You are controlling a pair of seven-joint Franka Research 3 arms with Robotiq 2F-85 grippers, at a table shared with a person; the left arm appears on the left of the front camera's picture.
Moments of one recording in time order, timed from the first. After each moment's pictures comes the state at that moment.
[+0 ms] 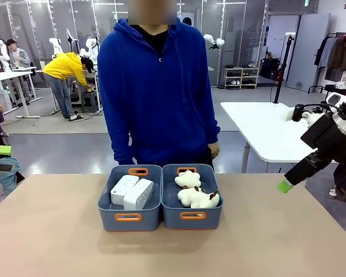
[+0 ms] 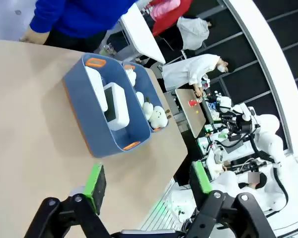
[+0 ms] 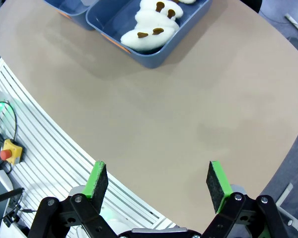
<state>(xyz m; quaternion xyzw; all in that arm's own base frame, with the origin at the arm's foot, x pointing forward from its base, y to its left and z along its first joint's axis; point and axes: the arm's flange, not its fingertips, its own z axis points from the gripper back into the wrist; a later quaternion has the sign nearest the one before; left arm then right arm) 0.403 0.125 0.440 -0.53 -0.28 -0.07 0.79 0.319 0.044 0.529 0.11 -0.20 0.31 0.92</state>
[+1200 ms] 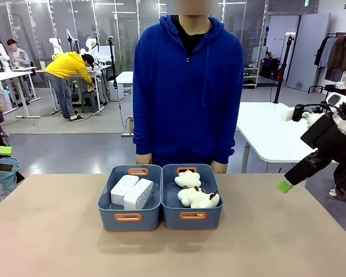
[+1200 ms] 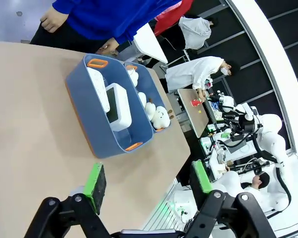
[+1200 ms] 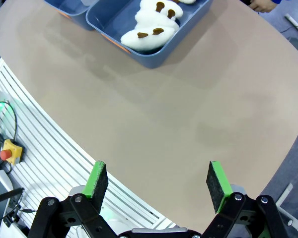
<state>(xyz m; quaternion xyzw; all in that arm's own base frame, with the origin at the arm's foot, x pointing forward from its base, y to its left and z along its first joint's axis) 0.405 0.128 0.447 -0.53 -0.29 -0.07 0.80 0.319 0.045 0.529 0.11 -0.20 0.31 0.92</state>
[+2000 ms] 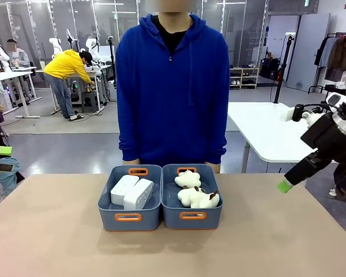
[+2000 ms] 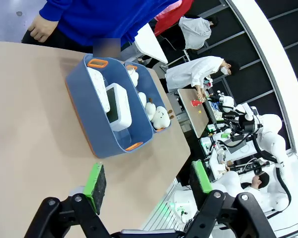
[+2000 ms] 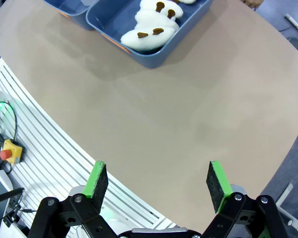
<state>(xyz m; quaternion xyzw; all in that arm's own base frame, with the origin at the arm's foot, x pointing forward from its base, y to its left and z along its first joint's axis) 0.405 0.128 0.447 -0.53 -0.29 -0.07 0.80 0.319 0.045 0.529 0.11 -0.20 0.31 0.92</state>
